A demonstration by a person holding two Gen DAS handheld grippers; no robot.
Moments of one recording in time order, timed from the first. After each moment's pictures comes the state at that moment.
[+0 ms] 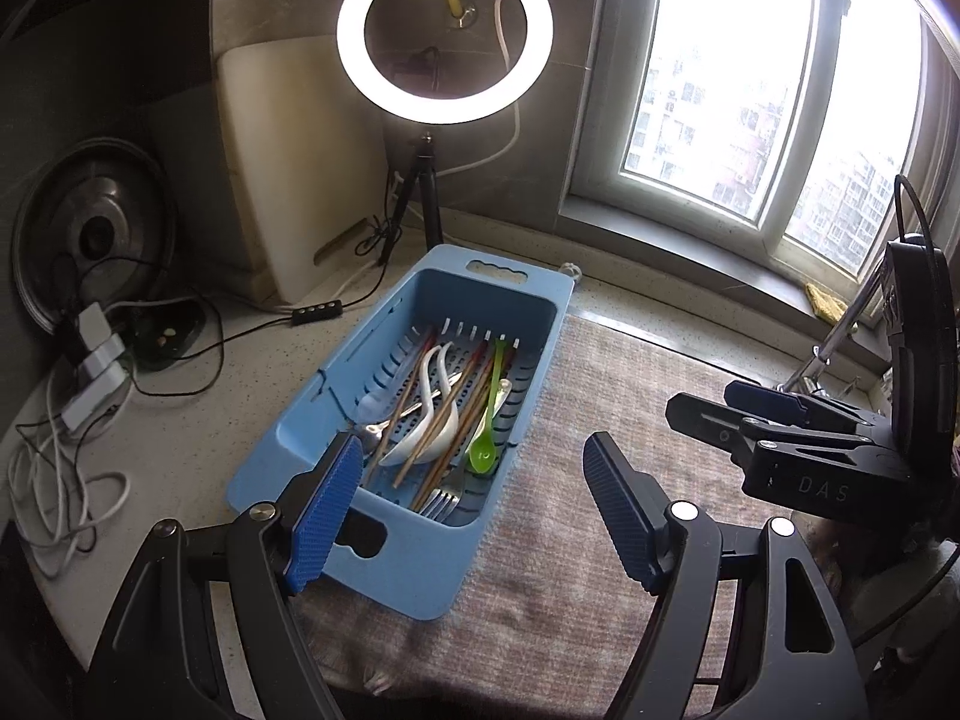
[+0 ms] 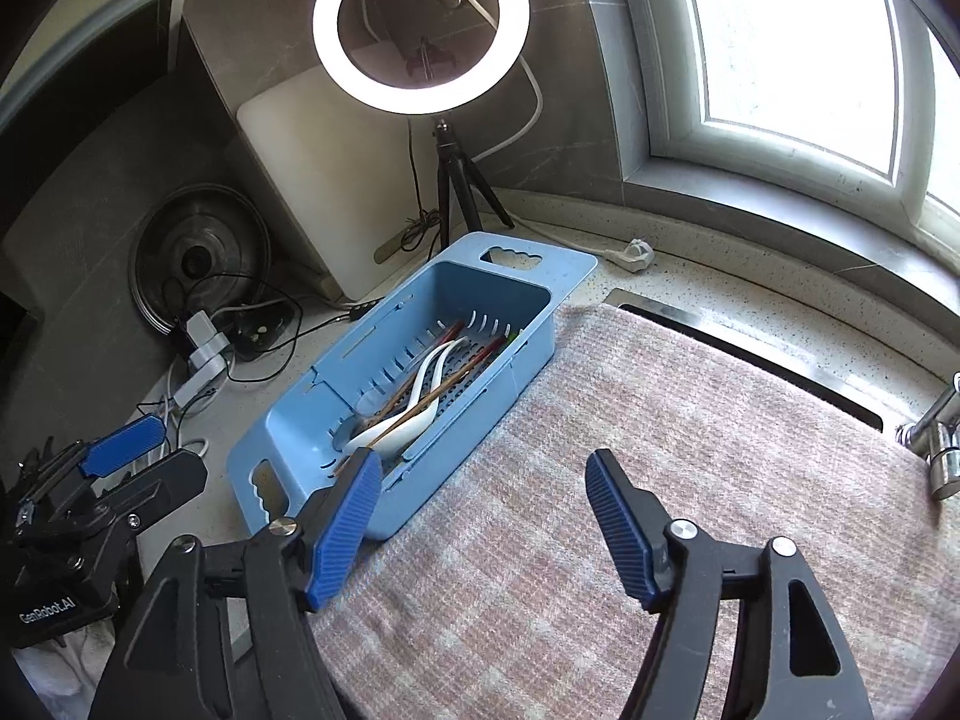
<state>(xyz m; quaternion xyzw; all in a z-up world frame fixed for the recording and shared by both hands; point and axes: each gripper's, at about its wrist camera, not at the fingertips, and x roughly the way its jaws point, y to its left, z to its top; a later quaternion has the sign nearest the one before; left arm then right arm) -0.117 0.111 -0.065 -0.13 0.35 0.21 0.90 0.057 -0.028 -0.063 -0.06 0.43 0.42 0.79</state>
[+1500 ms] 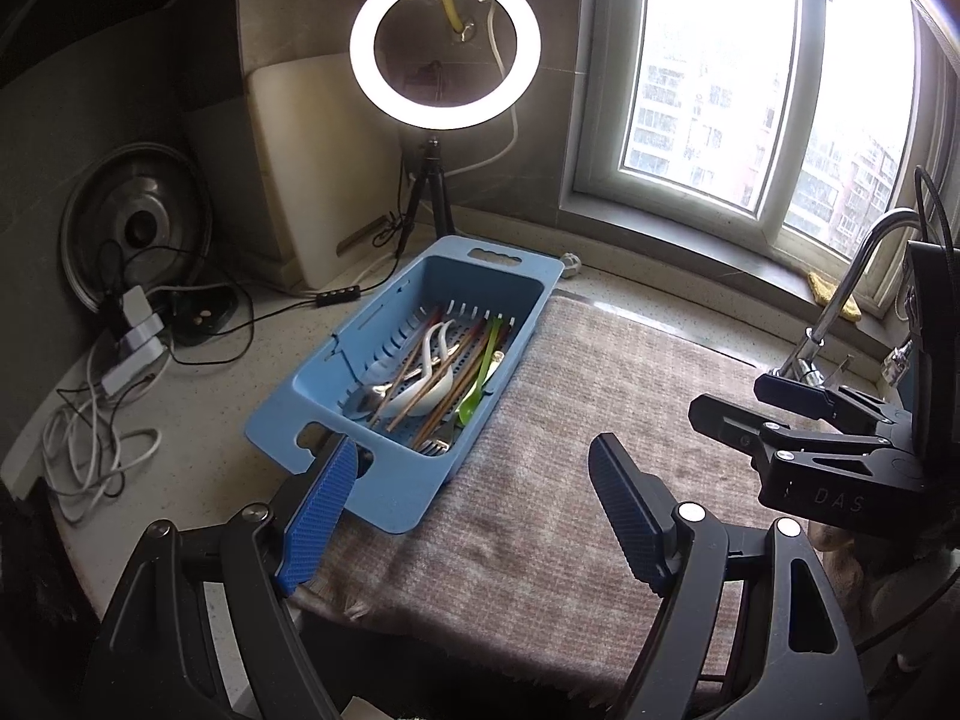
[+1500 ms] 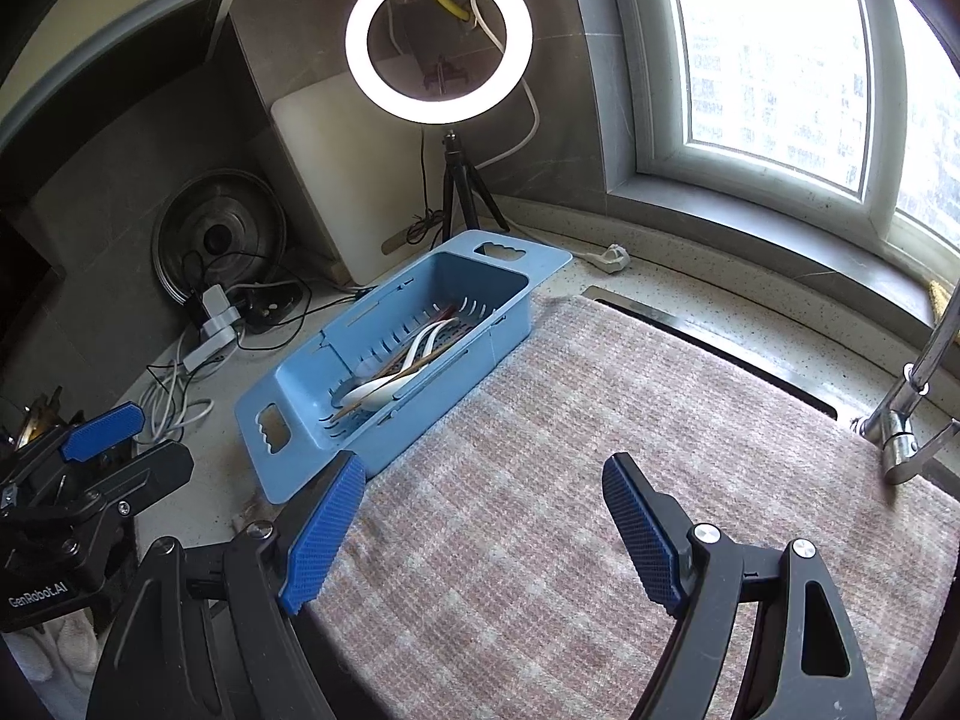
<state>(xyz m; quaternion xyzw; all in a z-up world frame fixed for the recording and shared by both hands) -0.147 0.055 -0.052 -0.12 0.34 0.25 0.90 0.027 -0.083 -0.050 -0.08 0.41 0.43 0.80</state>
